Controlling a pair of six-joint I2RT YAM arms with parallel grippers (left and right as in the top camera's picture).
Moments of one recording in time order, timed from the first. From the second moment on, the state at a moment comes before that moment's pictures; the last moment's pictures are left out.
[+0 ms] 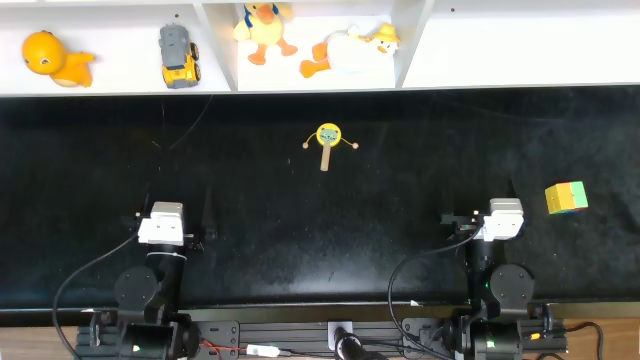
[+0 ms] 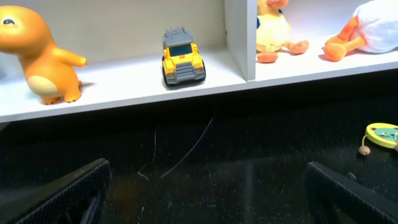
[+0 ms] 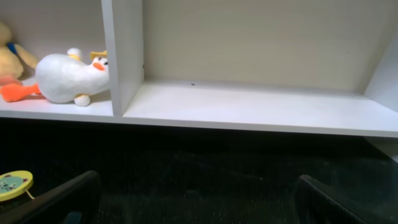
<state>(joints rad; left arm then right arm) -0.07 0.02 0.01 -0.08 -0.03 0.10 -0.03 0.01 0.02 -0.02 0.00 -0.06</state>
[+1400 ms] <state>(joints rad) -0.07 0.01 0.01 -0.08 -0.03 0.10 0.77 1.78 1.22 -0.82 0.25 0.81</state>
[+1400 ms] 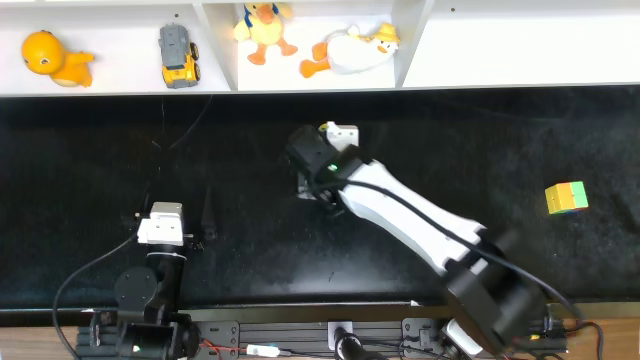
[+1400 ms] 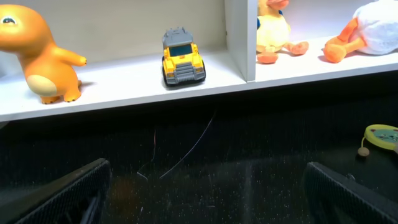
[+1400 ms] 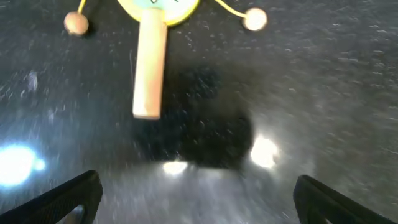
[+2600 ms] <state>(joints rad) -0.07 0.01 0.01 -0.08 -0.03 0.10 0.77 2.01 1.41 -0.84 0.32 0.90</state>
